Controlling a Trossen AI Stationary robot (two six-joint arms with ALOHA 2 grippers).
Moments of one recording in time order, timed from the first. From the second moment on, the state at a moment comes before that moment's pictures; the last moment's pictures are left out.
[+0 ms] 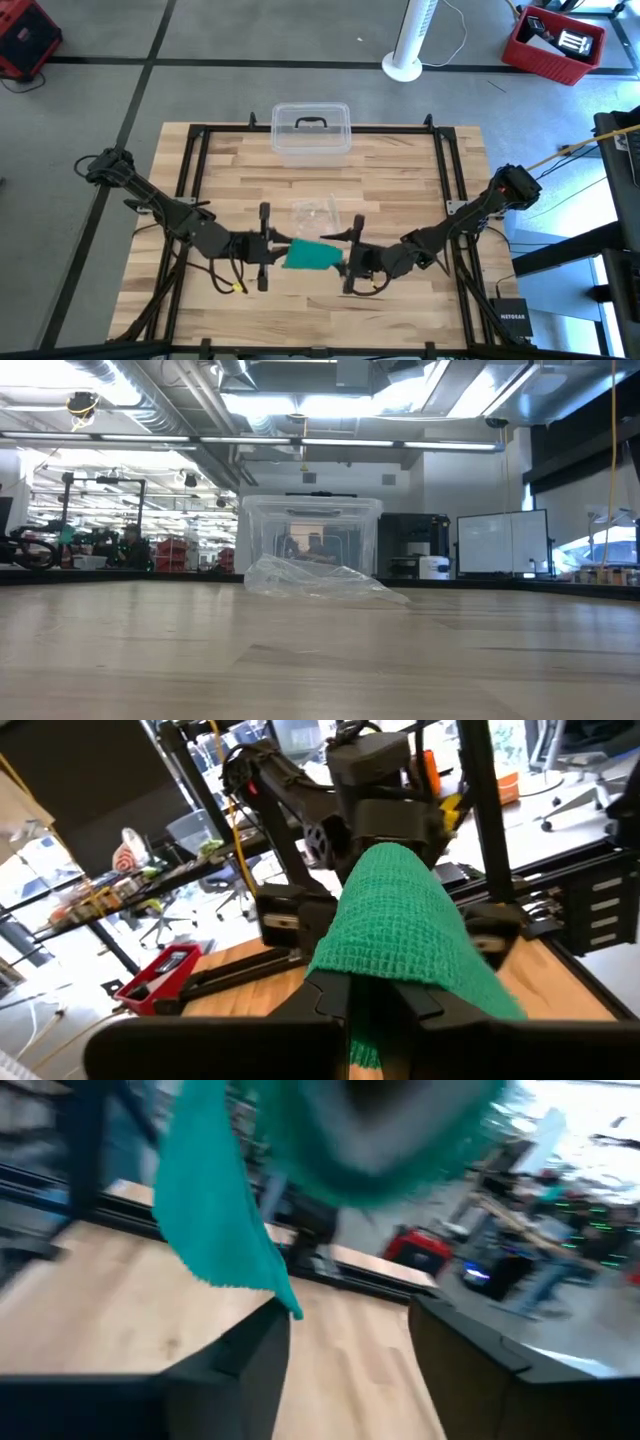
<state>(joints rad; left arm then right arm) -0.57 1.31 1.11 0.12 -0.65 0.31 0.54 1.60 1.00 0.47 0.71 -0.28</state>
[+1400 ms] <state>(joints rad) -0.57 1.31 1.11 0.09 -0.70 0.37 0.56 1.58 1.00 0.39 0.50 0.04</state>
